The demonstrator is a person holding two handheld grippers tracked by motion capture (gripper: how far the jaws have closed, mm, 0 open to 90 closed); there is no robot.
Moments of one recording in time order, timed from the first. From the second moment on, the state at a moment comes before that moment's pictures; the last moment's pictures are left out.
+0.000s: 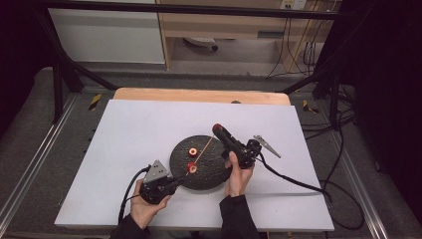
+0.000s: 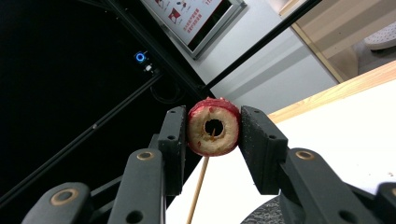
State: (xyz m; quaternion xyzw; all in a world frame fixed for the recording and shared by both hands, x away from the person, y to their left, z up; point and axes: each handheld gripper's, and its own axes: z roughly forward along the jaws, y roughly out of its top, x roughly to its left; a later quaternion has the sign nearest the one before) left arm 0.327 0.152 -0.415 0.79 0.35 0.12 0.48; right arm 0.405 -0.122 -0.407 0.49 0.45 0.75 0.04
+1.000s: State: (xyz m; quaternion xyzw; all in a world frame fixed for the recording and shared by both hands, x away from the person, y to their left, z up) left arm 0.323 0.139 -0.413 0.77 0.37 0.15 0.50; right arm 0.402 -0.121 -0.407 0.49 0.43 0.76 0.05
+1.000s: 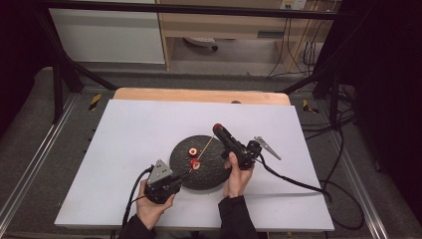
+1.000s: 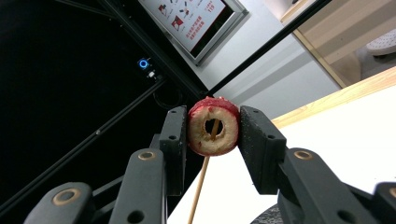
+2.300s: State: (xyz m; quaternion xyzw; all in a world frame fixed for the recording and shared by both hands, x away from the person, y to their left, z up) left arm 0.329 0.123 -0.416 0.75 0.38 0.17 0.51; right arm 0.402 -0.117 -0.414 0.50 0.44 0.74 0.01
